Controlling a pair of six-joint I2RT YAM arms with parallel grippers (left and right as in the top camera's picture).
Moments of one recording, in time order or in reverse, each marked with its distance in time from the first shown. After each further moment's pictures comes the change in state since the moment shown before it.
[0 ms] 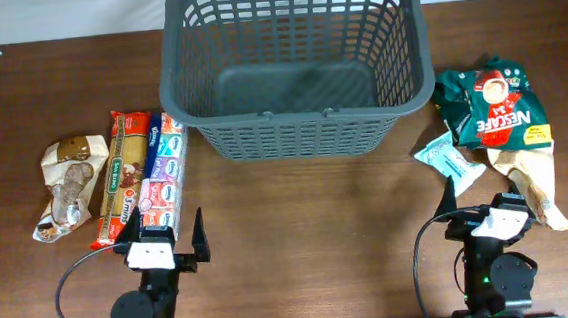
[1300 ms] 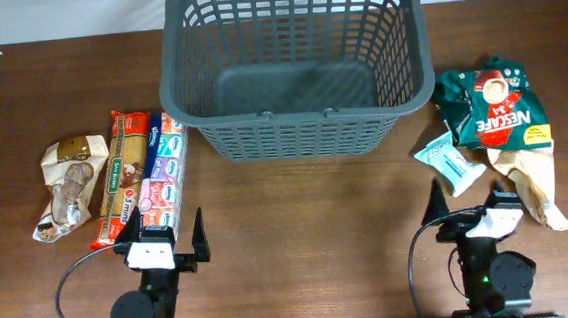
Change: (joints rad) left arm 0.000 0.000 0.000 0.000 0.000 0.000; right arm 0.000 0.000 0.000 -0.012 -0.163 0.119
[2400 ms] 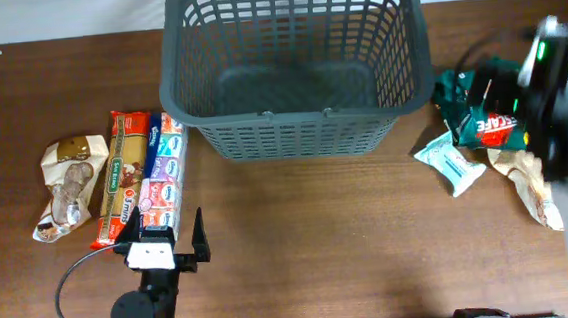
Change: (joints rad) left arm 0.000 -0.002 -0.001 -0.001 0.000 0.000; right arm -0.063 1.307 1.490 -0.829 0.163 0.022
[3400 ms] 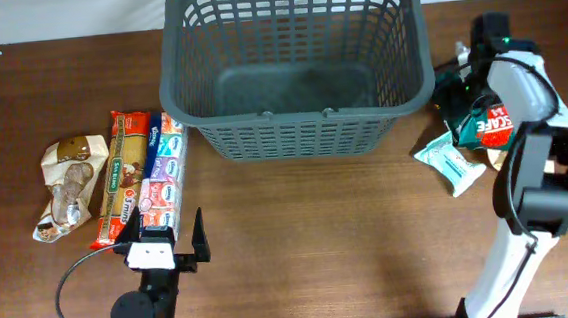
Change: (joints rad) left arm 0.000 0.000 0.000 0.000 0.000 0.000; right arm -0.092 0.855 0.222 0.000 0.010 -0.417
